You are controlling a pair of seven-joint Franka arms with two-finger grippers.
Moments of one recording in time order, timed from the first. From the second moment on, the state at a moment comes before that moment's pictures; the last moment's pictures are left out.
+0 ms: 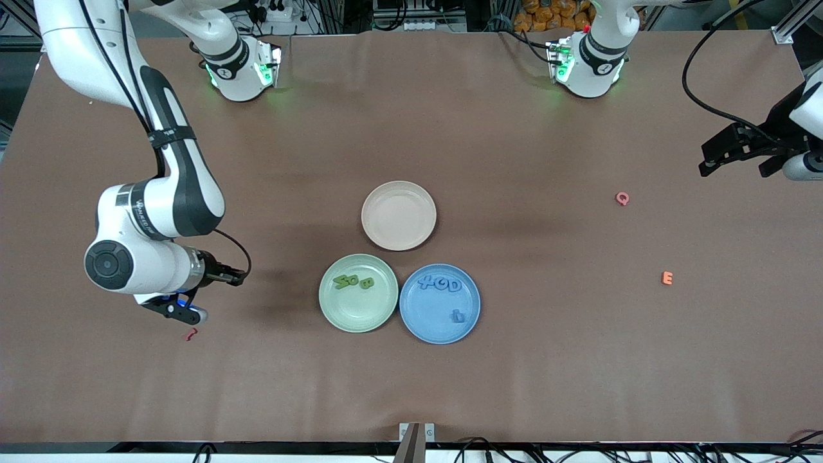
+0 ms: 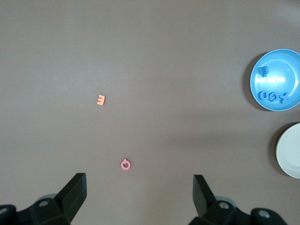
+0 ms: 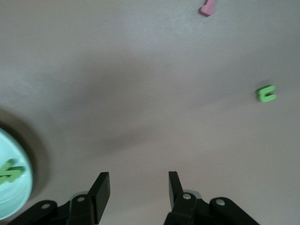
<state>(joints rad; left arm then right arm) -0.02 0.00 -0.05 -1.55 -0.02 1.60 -0.06 0.14 0.57 0.01 -1.51 0.03 1.87 0.46</state>
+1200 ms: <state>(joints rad) -0.02 0.03 -0.05 -1.54 -0.02 1.60 -0.06 -0.01 0.52 0.00 -1.68 -0.04 2.04 0.07</state>
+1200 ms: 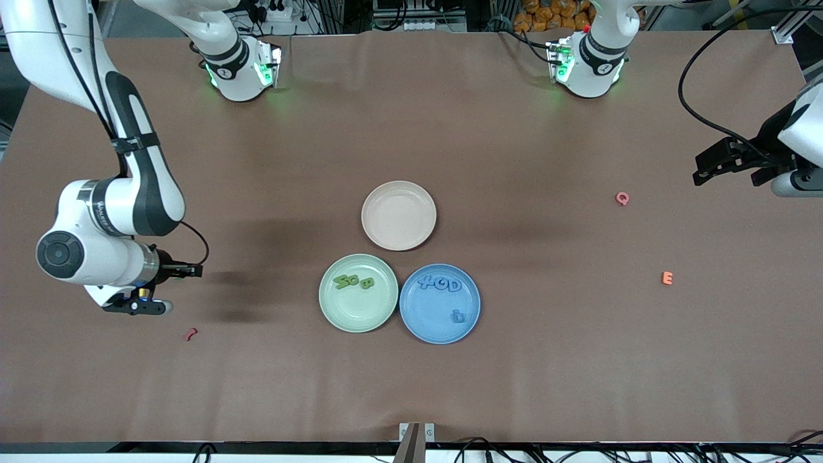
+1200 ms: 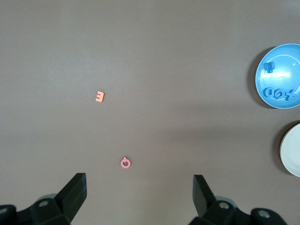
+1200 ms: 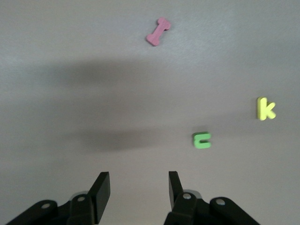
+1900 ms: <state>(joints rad) -0.02 0.03 -0.05 -1.54 -0.02 1.60 -0.06 -0.10 0.52 0.00 -1.80 -0.04 2.23 -0.19</state>
